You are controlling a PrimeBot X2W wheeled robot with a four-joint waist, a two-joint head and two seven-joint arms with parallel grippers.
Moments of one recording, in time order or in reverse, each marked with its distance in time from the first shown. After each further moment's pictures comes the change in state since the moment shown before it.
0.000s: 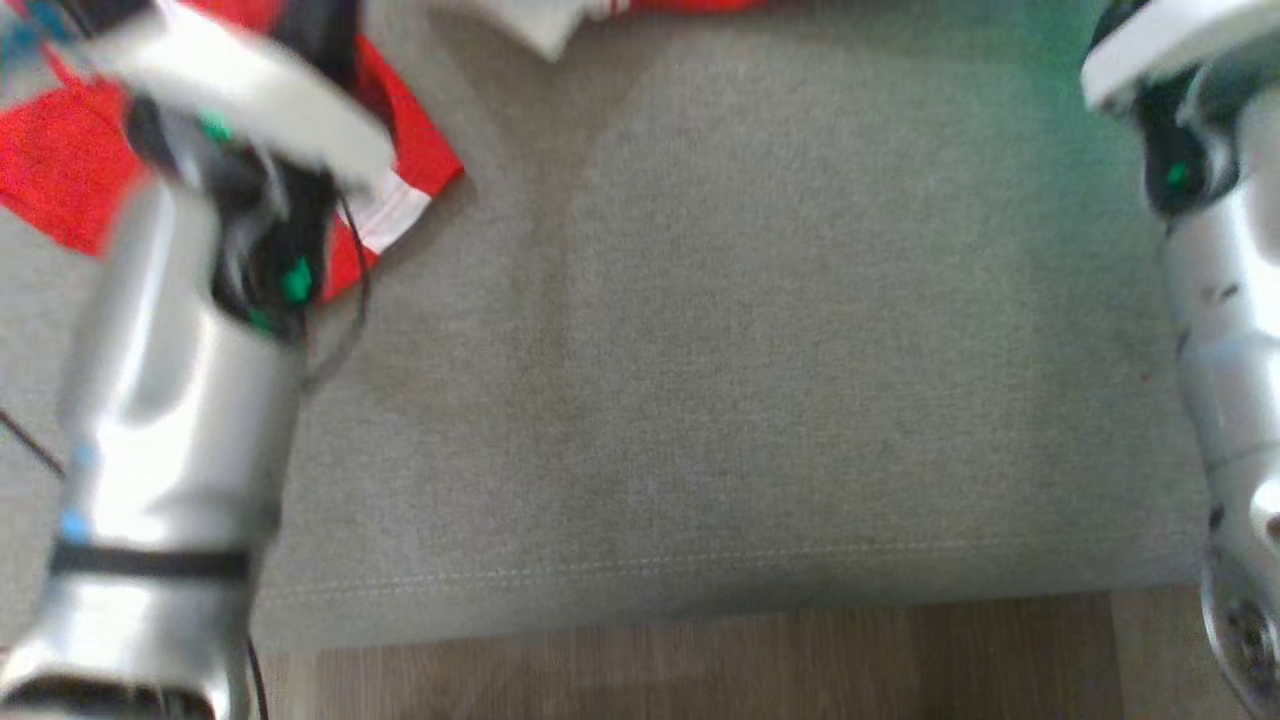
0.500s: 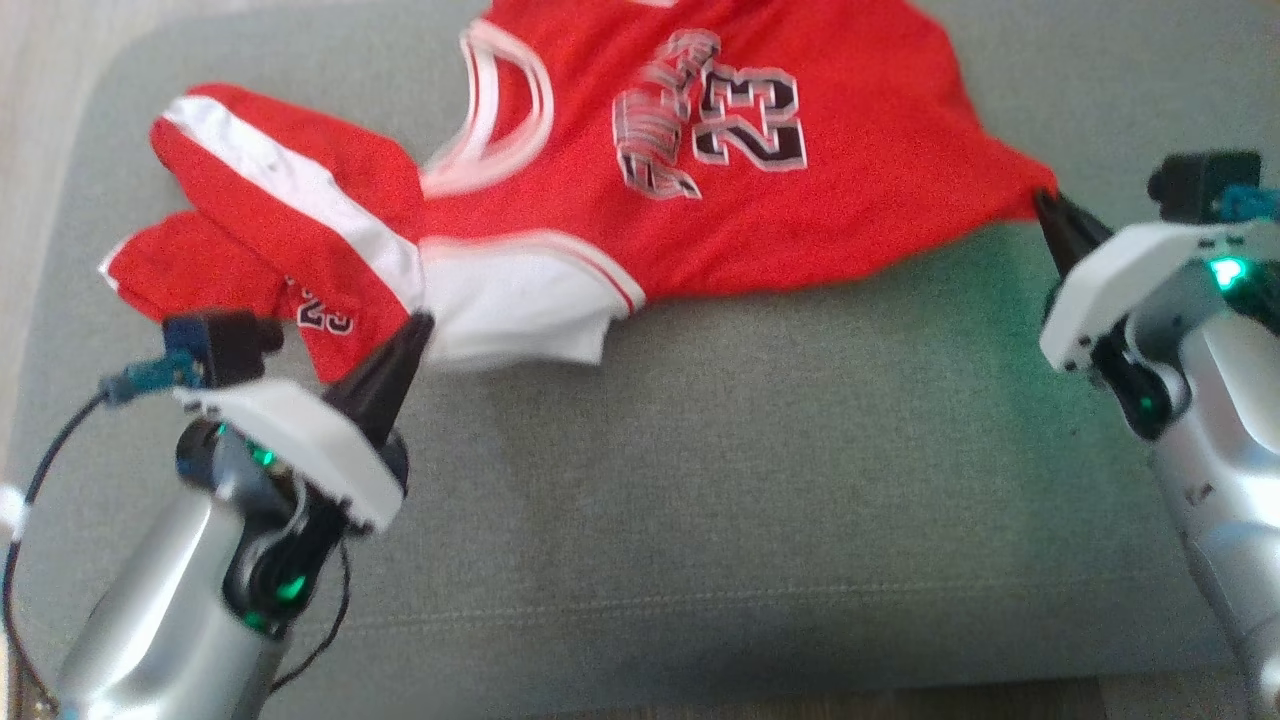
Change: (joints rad) left arm 0.532 0.187 -0.158 -0.188 -0.068 -0.012 0.100; right arm 0.330 -0.119 0.256 -0.007 0.116 0.000 0.187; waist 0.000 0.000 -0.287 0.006
